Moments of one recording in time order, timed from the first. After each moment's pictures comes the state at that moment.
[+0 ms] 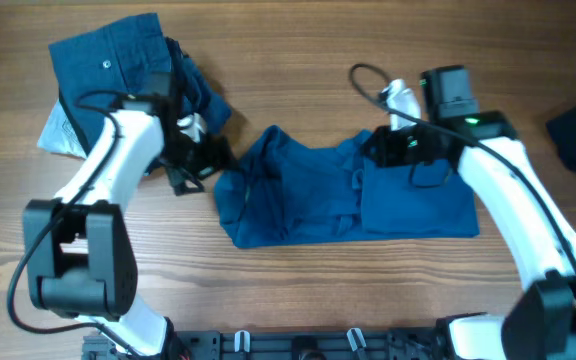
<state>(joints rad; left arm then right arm) -0.11 1.80 1.24 -1.01 0.42 -0.42 0.14 1.54 1.16 -0.78 -0.50 0.07</state>
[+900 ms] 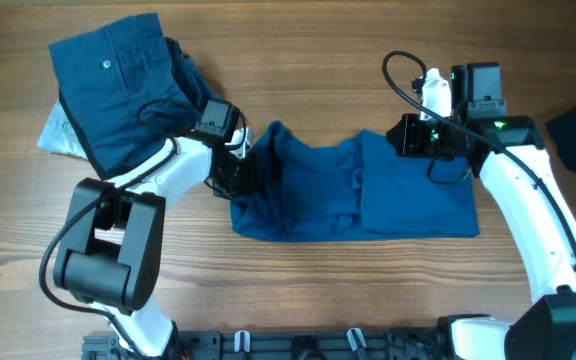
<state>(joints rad) -0.30 1.87 1.05 -0.59 0.44 -0.45 0.07 1.49 1.16 -0.76 -0.39 0.15</state>
